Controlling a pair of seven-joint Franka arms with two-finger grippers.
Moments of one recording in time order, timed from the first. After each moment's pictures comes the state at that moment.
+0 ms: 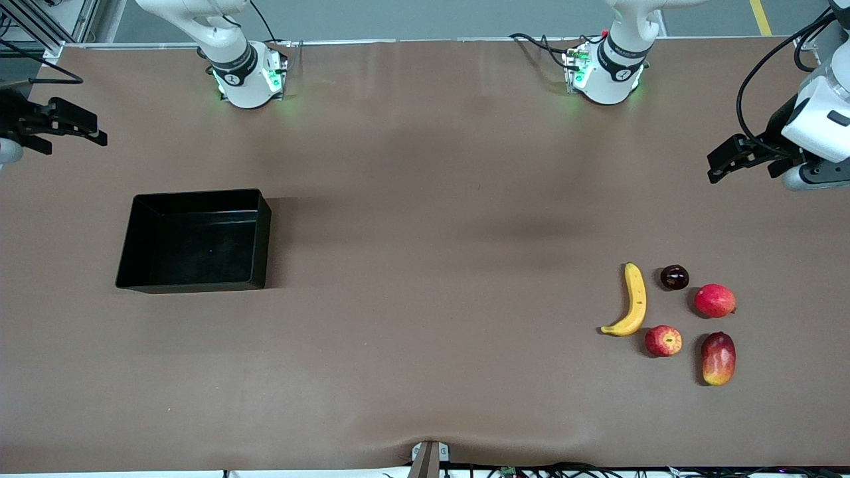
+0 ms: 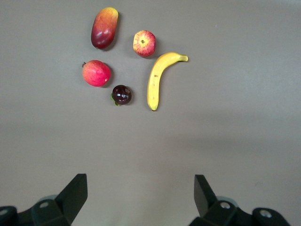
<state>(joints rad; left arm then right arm) 0.05 -0.05 -0.14 -1.65 0.03 1.62 -0.16 -0.01 -0.05 -0.06 -1.58 0.06 1.37 -0.18</state>
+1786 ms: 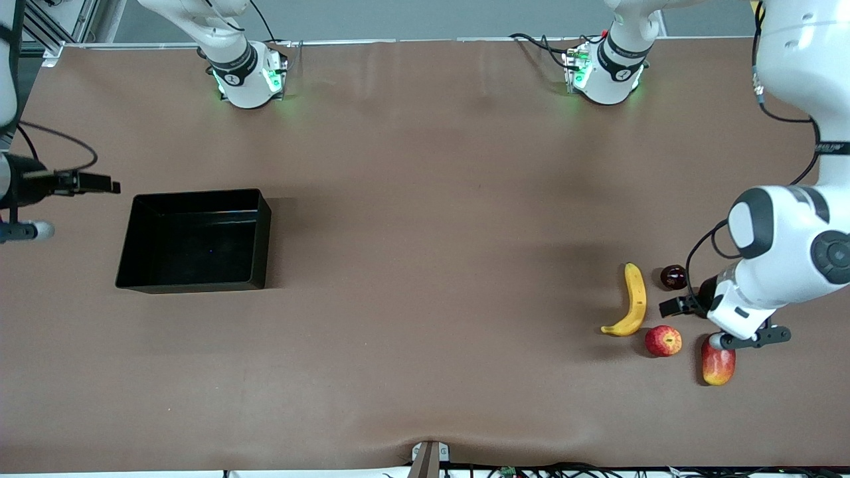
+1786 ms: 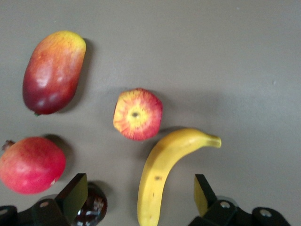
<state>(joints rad) 0.12 0.59 -0.13 -1.54 0.04 2.17 -0.15 -0.14 0.23 -0.07 -1.57 0.04 1.43 -0.20</state>
